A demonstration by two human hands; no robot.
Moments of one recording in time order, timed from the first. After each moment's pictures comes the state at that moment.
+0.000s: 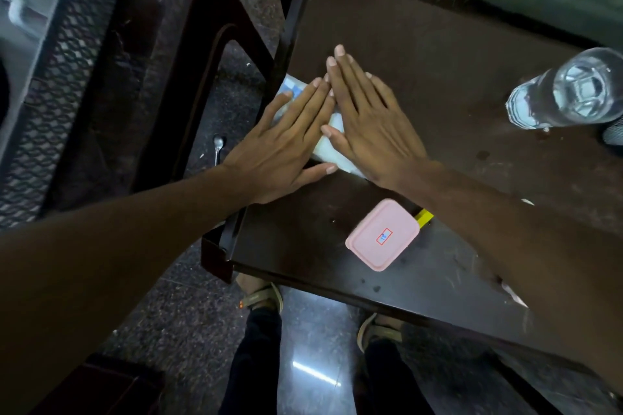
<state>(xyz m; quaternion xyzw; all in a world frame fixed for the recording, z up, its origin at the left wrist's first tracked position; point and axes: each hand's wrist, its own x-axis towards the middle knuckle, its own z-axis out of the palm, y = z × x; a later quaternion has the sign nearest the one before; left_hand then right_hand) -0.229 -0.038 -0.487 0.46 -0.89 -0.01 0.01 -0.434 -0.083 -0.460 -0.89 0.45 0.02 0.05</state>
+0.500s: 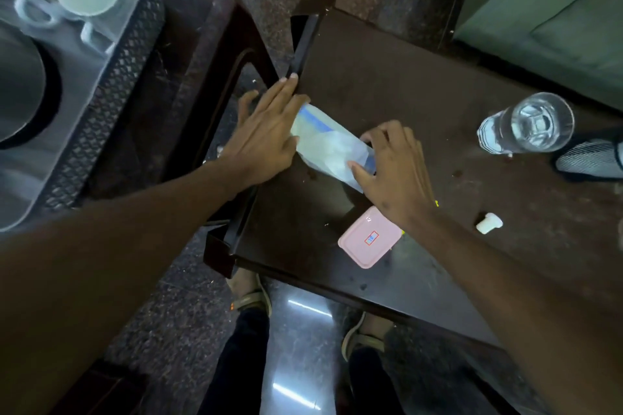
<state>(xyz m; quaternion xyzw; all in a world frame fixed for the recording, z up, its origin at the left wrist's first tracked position) -0.215 -0.054 -0.426 0.63 -0.75 -0.21 0.02 -0.459 -0.045 -0.413 -0.79 0.59 -0.02 0.17</state>
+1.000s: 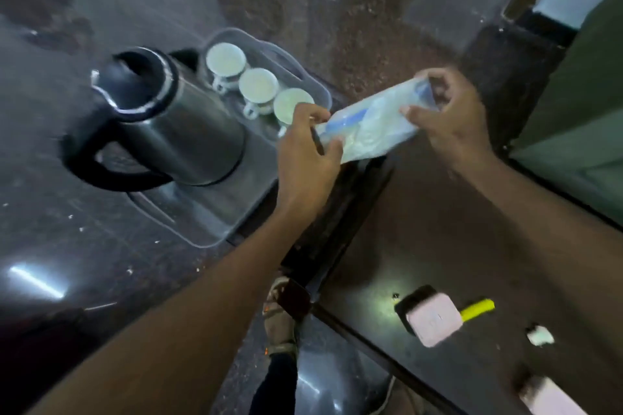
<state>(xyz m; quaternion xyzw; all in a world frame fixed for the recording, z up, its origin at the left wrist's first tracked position) -0.126 -0.047 -0.278 0.75 -0.41 -0.23 0.47 -0.292 -0.175 -0.241 -0.70 0.55 -0.25 0.37</state>
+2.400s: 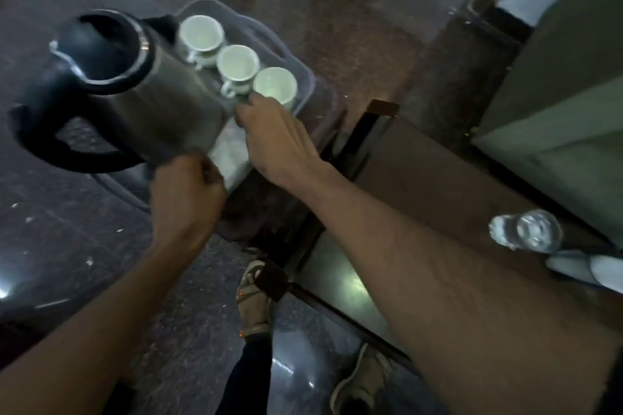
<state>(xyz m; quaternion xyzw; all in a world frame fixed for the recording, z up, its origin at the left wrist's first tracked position) -0.042 0.054 -0.291 0.89 -0.39 -0.16 0.19 -0.142 -0.078 -0.263 -0.92 0.34 -0.02 0.19</state>
